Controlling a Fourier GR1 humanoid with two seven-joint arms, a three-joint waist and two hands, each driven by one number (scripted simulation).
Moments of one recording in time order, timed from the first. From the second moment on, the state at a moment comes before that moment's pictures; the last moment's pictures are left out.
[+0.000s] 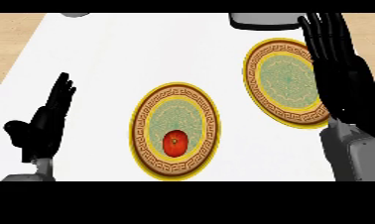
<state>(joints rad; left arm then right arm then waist) 0.00 0.32 -0.04 -1.52 0.13 0.19 0.00 -0.33 -0.24 0.02 -1.71 -0.17 0.06 -0.23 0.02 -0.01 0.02</state>
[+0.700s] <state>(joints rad) -0.13 0.32 -0.06 -1.46 0.15 0.12 0.14 -0.27 -0.09 0.26 -1.32 0.06 0.01 -0.38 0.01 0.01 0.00</state>
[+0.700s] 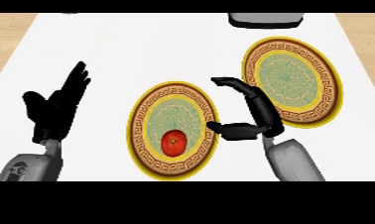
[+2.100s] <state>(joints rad) -0.14 0.27 0.00 -1.41 0.11 0.07 0.15 -0.34 -0.09 0.56 -1.33 0.58 0.18 0.03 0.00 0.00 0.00</state>
